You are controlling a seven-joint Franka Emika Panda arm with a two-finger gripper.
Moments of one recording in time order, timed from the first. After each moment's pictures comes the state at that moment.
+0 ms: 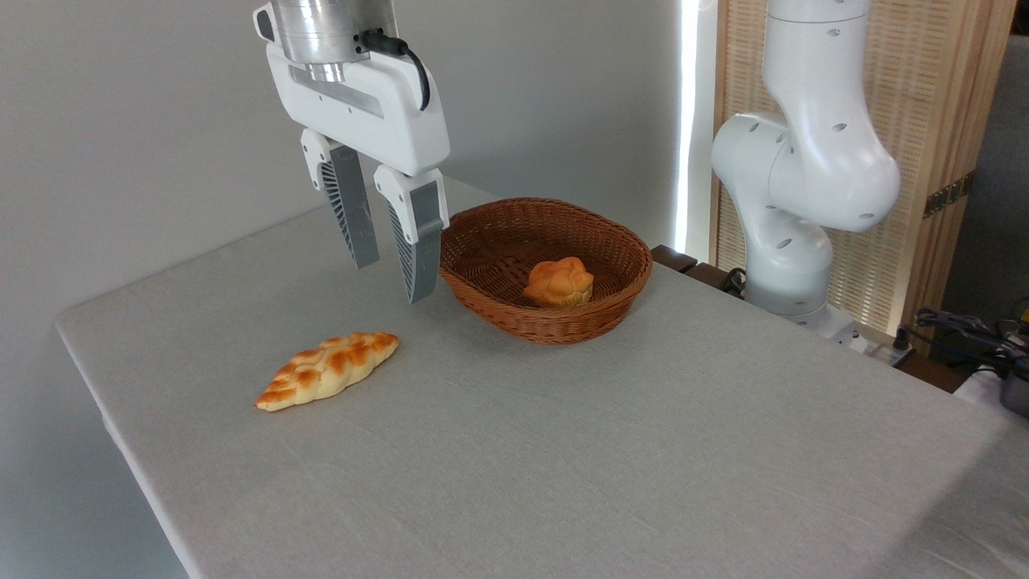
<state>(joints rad) -0.12 -0.01 0.02 -1.61 -0.04 1.63 0.65</state>
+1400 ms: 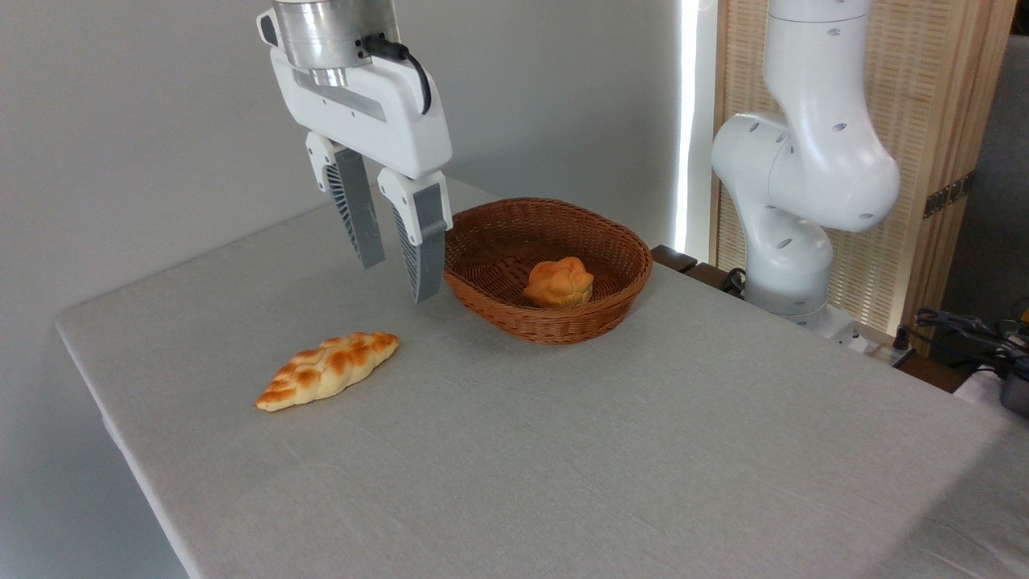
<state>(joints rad) -0.12 -0.03 0.02 -1.65 -0.04 1.63 0.65</state>
